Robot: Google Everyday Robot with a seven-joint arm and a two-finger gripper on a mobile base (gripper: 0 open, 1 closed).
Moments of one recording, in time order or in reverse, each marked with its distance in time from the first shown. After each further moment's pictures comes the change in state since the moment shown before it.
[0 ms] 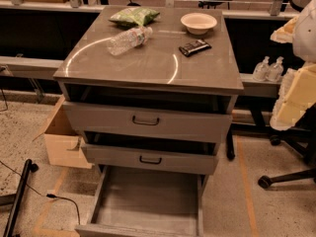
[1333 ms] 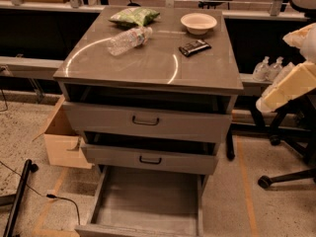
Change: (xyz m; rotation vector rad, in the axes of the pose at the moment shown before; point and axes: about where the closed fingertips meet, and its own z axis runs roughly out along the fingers) arm 0.017 -0.045 0.032 0.077 -0.268 0.271
